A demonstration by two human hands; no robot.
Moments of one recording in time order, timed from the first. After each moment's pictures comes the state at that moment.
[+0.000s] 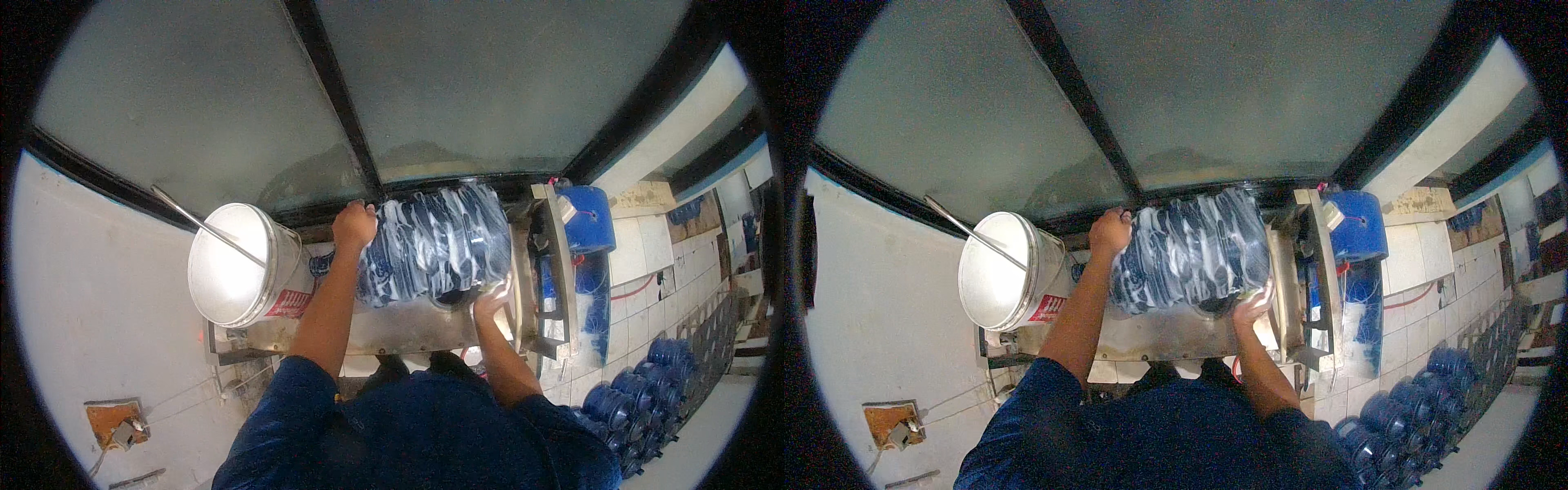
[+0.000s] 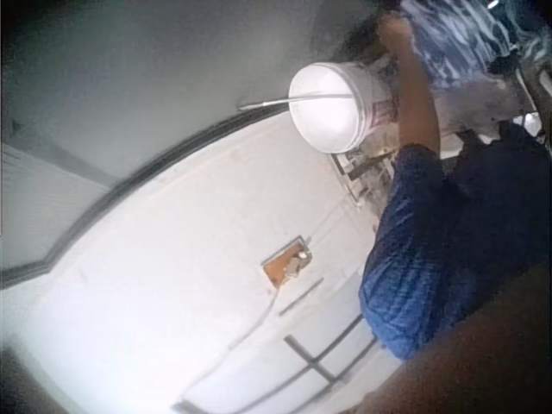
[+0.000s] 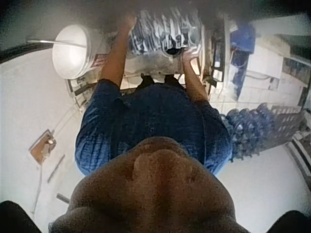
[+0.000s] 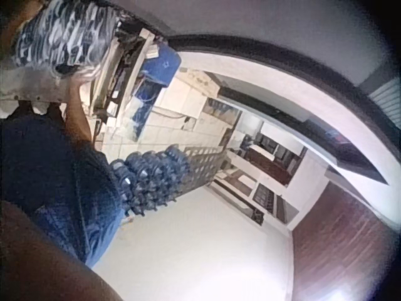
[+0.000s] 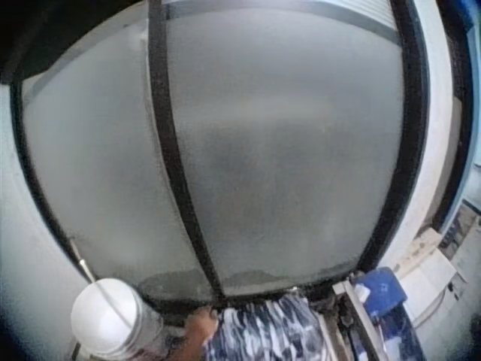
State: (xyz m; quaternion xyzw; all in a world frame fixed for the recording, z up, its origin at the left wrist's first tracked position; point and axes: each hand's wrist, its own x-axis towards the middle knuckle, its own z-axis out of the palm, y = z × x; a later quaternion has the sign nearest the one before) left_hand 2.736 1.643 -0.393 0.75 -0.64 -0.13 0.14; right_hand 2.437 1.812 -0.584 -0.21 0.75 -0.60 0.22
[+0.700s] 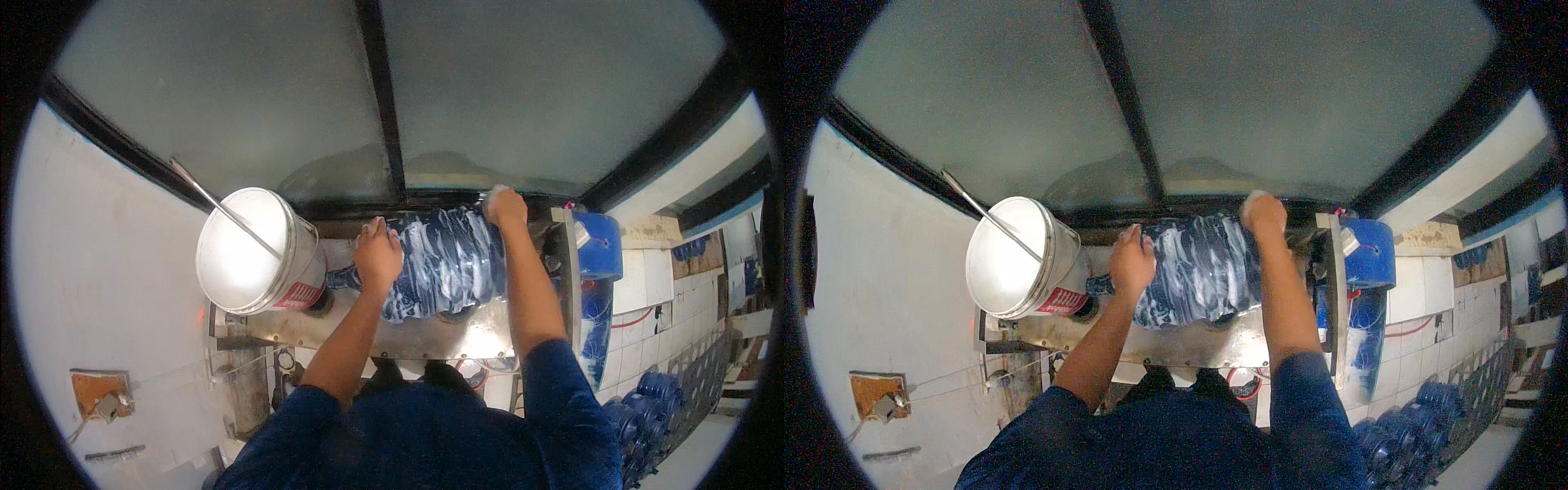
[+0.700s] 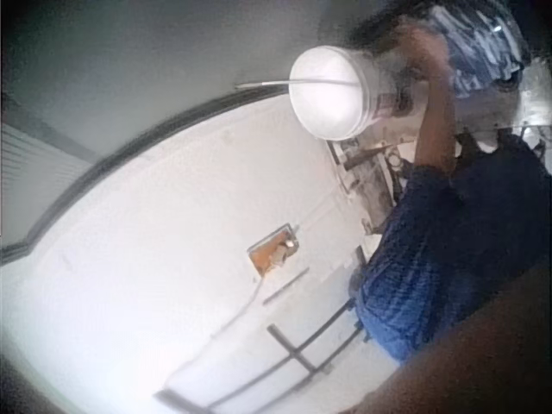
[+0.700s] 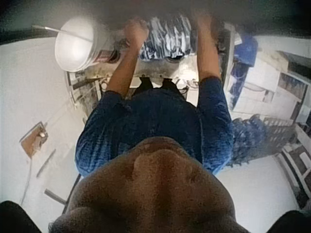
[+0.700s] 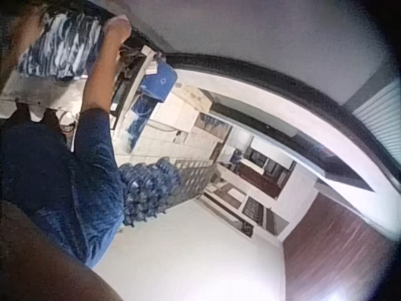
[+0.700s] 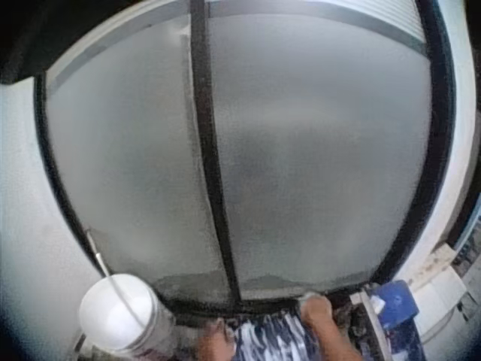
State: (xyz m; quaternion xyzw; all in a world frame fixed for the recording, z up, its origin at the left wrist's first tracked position) left_hand 2.716 1.709 -0.387 0.75 -0.62 -0.05 0.24; right_hand 2.447 1.575 -0.358 -0.65 0.75 0.03 0.15
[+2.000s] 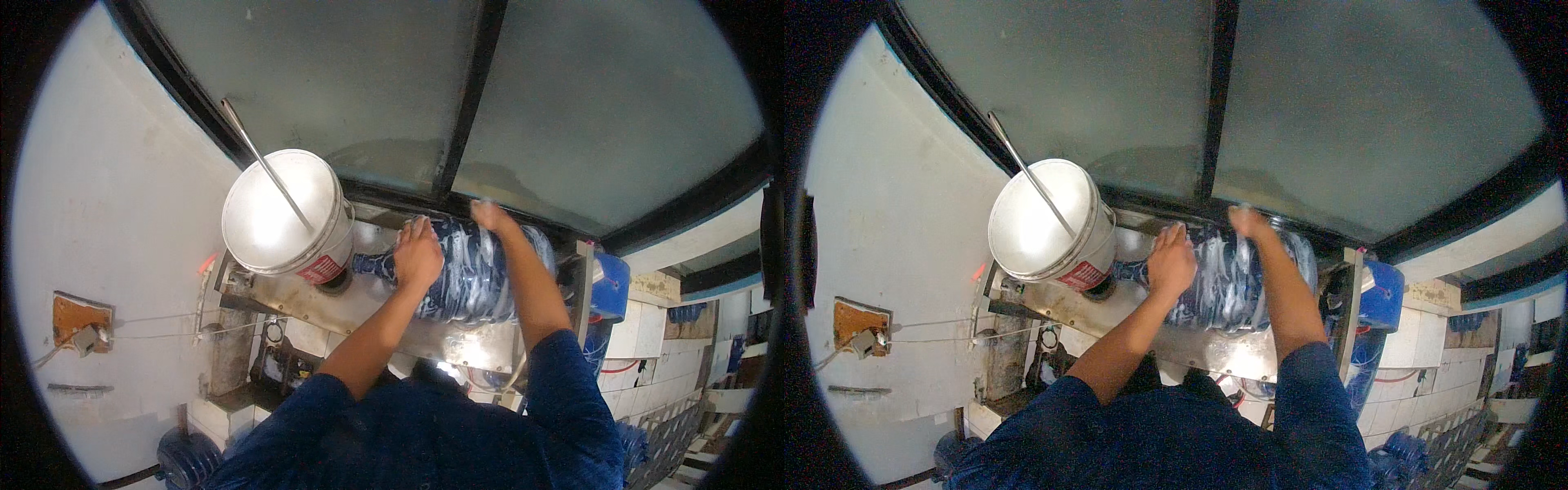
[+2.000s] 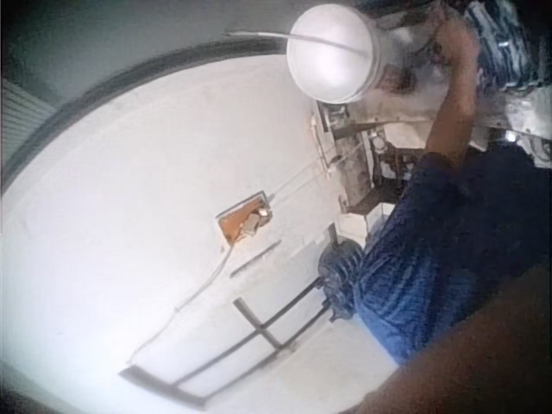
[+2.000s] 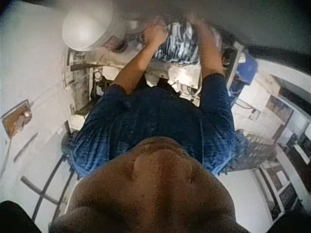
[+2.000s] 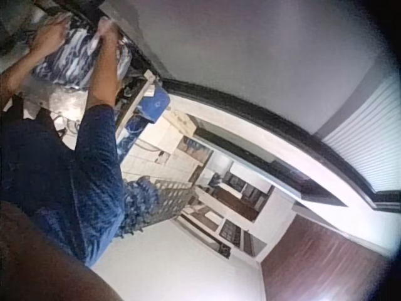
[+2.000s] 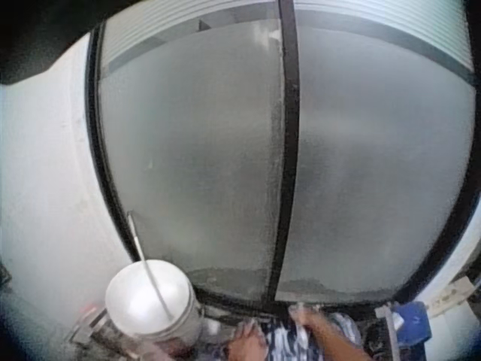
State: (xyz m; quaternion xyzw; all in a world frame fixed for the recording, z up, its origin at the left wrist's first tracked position) left_hand 2.701 1.729 -0.382 0.74 -0.61 -0.07 0.28; right_hand 2.516 1.530 -0.446 -0.87 0.45 0.03 0.21
